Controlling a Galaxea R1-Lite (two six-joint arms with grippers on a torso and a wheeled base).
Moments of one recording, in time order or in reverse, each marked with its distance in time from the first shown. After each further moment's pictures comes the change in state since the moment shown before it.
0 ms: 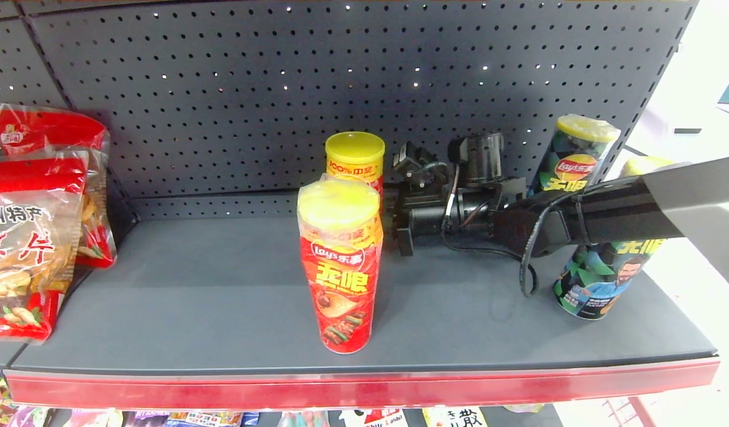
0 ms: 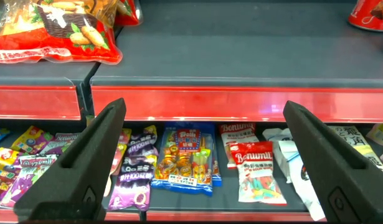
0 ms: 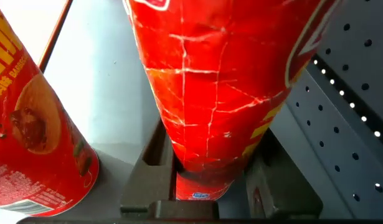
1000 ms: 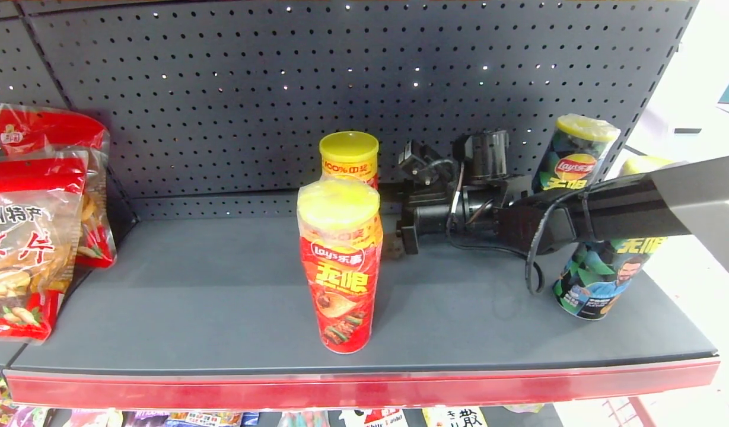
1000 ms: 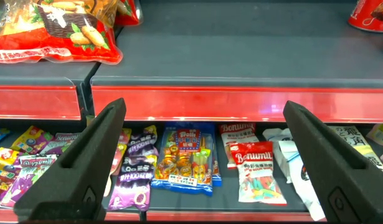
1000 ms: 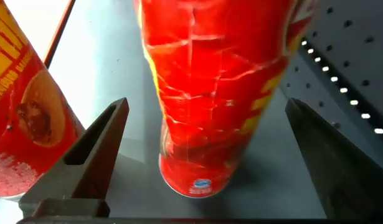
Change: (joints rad) left arm 0.000 0.000 0.000 0.001 0.000 0.000; right arm -0.013 -0.016 0.005 0.005 0.018 0.000
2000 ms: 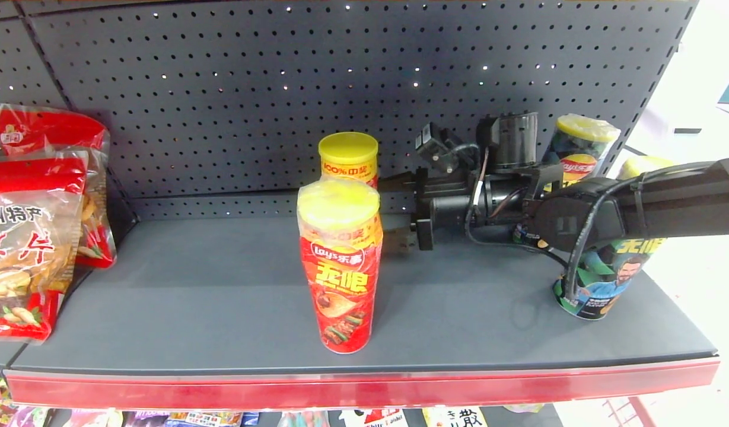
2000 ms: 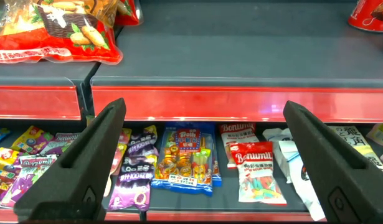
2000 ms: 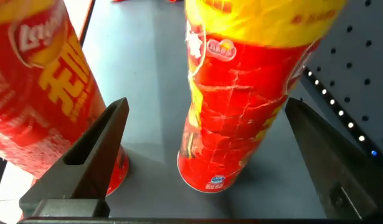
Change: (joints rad) left arm 0.000 0.000 0.000 0.000 0.000 0.000; right arm 0.009 -0.114 0.082 -0.001 -0.008 0.000
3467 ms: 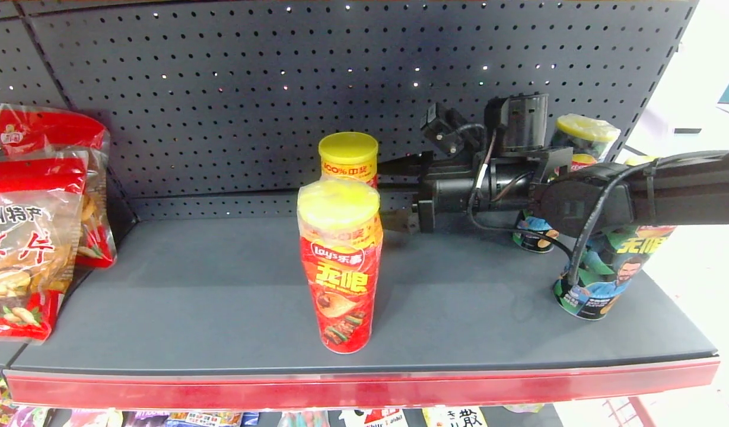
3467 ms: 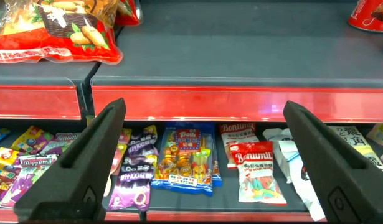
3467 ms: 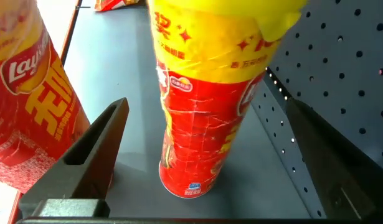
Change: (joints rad) left arm 0.000 0.000 0.000 0.000 0.000 0.000; right arm -0.010 -0.006 -0.068 0.028 -0.035 0.009
